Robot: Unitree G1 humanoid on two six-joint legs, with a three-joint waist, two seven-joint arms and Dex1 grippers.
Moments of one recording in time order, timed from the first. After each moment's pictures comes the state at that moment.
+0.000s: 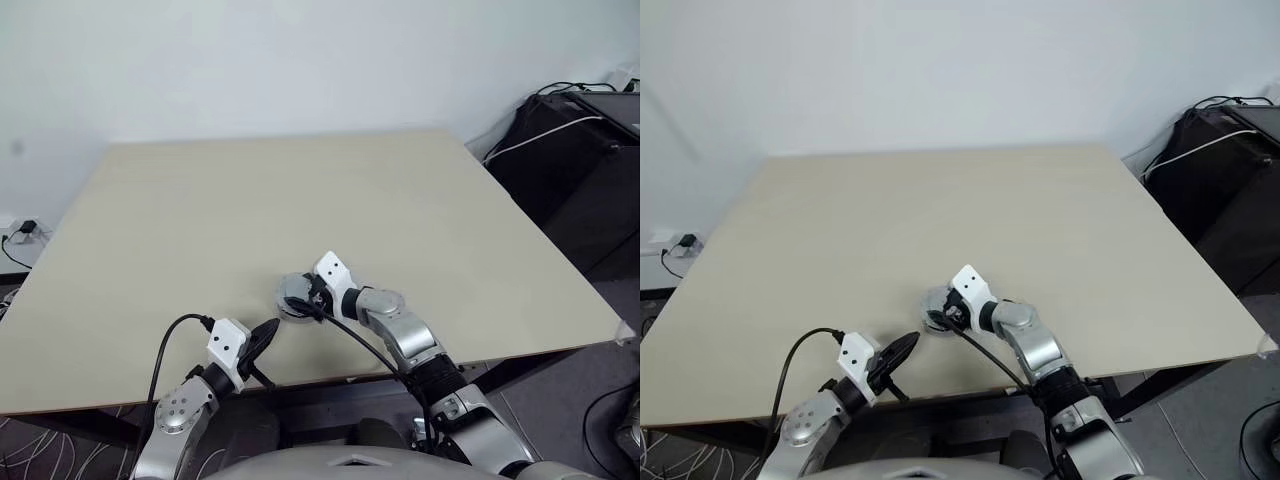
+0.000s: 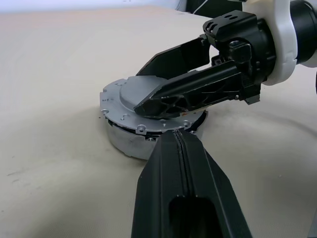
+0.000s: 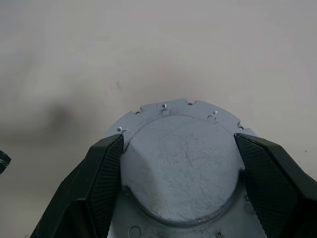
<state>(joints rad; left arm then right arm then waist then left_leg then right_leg) 0.34 0.26 -0.17 -0.05 -0.18 -0.18 -0.57 -0.33 -0.12 0.34 0.31 0.03 0.32 0.64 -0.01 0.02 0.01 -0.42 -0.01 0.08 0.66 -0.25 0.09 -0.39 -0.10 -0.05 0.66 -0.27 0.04</state>
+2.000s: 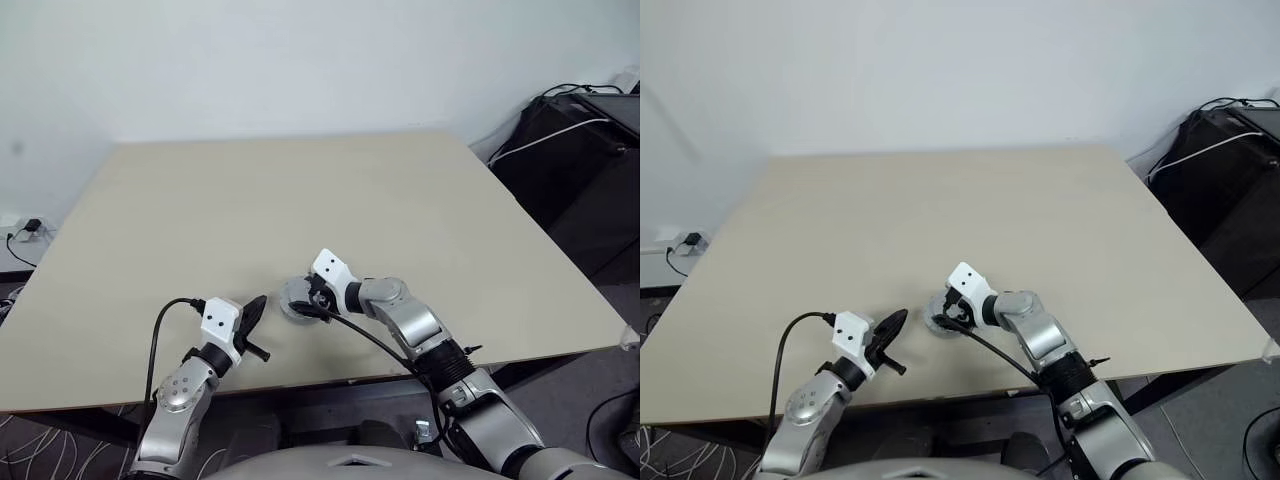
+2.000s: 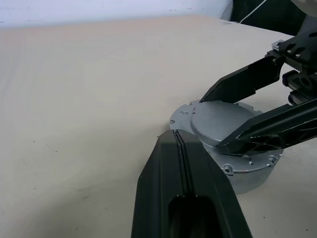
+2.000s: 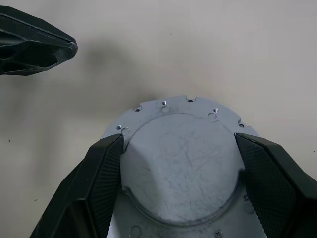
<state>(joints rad) 0.26 0.21 -0.11 -0.04 -0.16 -0.10 -0.44 -0.40 -0.20 0.40 0.25 0.01 0.49 0.73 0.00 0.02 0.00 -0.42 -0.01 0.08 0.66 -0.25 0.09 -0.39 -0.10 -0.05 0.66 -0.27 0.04</state>
